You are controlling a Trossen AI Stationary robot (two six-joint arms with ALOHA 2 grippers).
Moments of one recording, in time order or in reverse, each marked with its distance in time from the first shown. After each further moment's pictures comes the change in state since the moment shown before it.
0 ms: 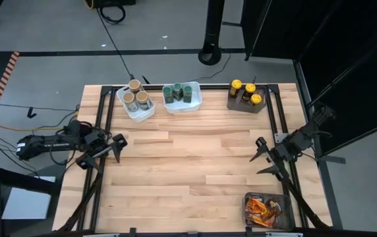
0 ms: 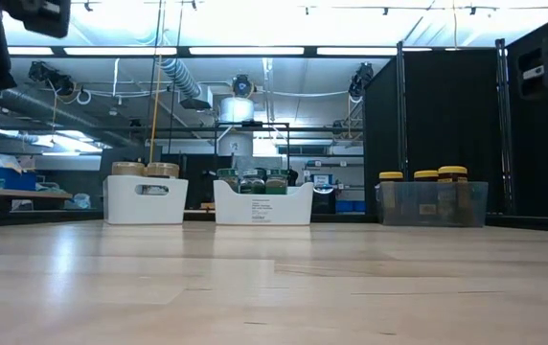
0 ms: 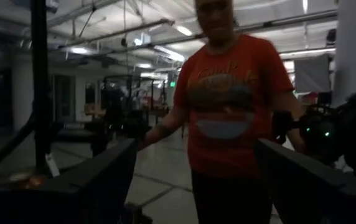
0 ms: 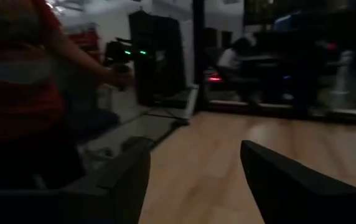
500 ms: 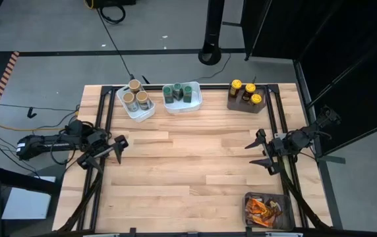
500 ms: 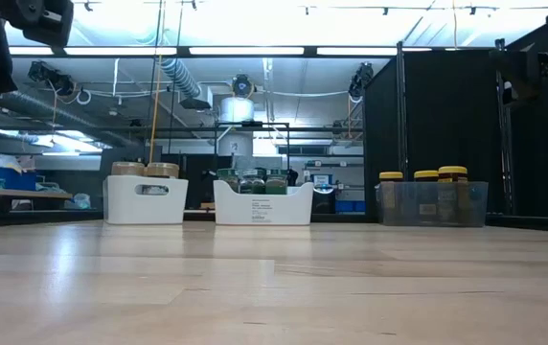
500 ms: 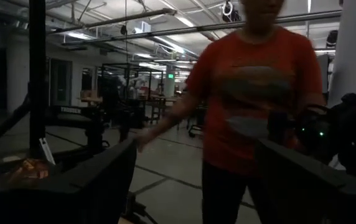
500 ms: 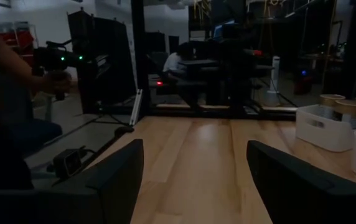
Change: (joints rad) left arm 0.000 0.000 0.000 -0.072 0.020 -0.002; right arm -0.133 0.007 0.000 0.019 0.108 -0.037
